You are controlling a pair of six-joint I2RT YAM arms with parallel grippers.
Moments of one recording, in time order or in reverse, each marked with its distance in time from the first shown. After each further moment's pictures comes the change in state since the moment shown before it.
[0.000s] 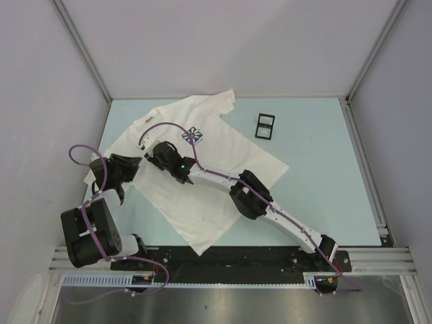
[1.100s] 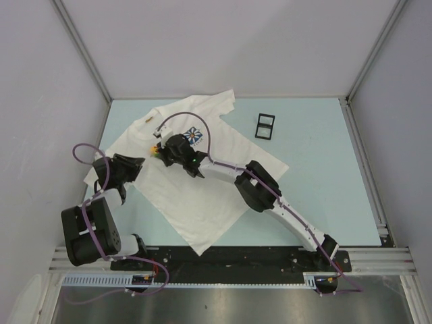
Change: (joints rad) left arm -0.034 0.009 -0.001 0.002 -0.002 0.003; right arm -0.081 -0.109 -0.246 0.200 -0.241 0.320
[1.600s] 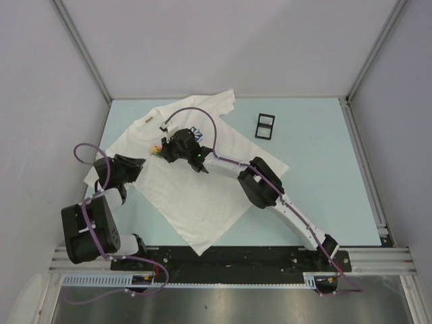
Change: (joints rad) left arm -0.006 0.019 0.000 0.002 -0.004 0.005; right arm -0.048 -0.019 -0.026 0.030 -0.142 0.115
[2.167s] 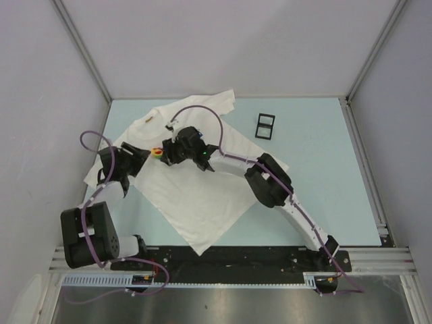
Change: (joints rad) left arm -0.097 -0.040 0.101 -0.158 -0.093 0.089; right arm -0.013 -0.129 -0.144 -0.073 -0.032 0.080
